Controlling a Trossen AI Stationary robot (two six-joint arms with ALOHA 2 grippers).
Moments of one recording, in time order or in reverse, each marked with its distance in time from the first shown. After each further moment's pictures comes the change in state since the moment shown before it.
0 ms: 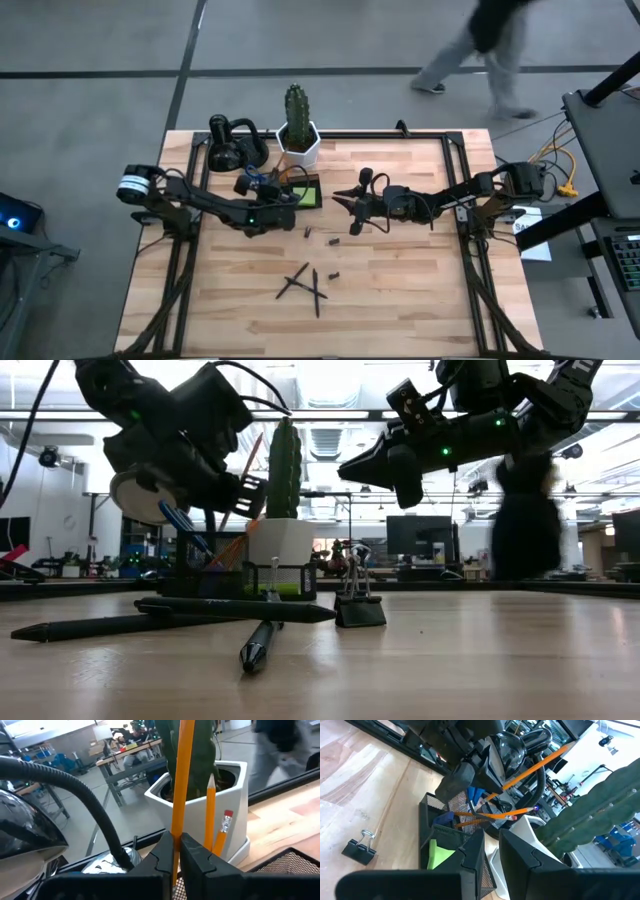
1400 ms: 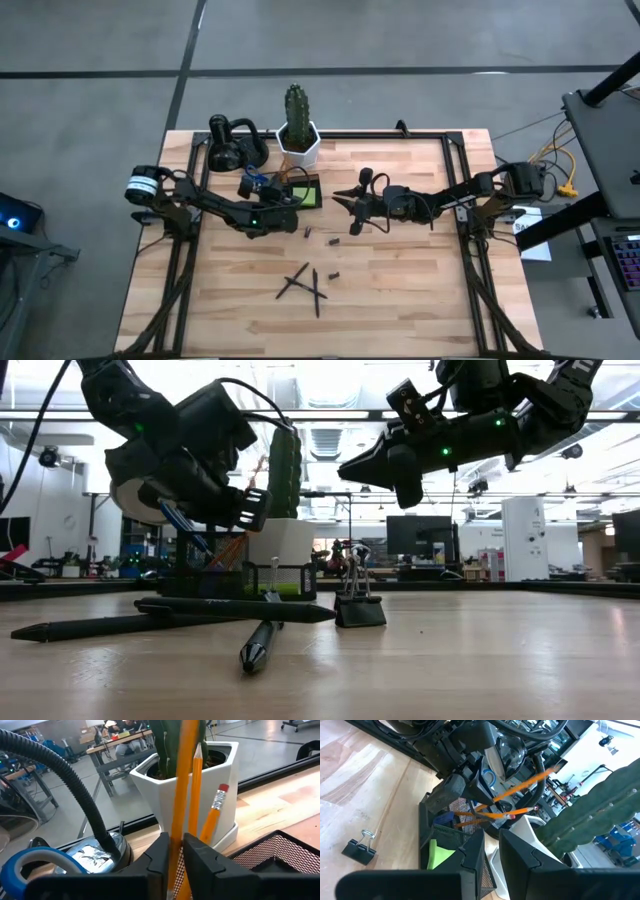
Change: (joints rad) left arm -0.001 0.062 0.000 0.001 0.059 -0.100; right arm 0.000 0.000 0.000 0.000 0.000 0.000
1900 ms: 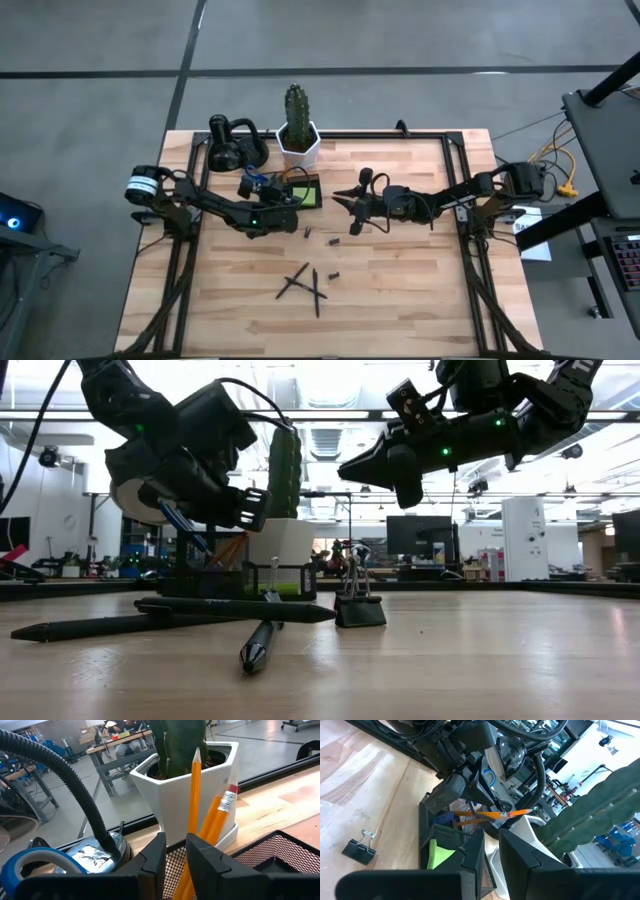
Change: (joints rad) left arm 0.000 0.000 0.000 -0.001 0.000 0.001; right arm 0.000 0.000 0.000 0.000 0.000 0.000
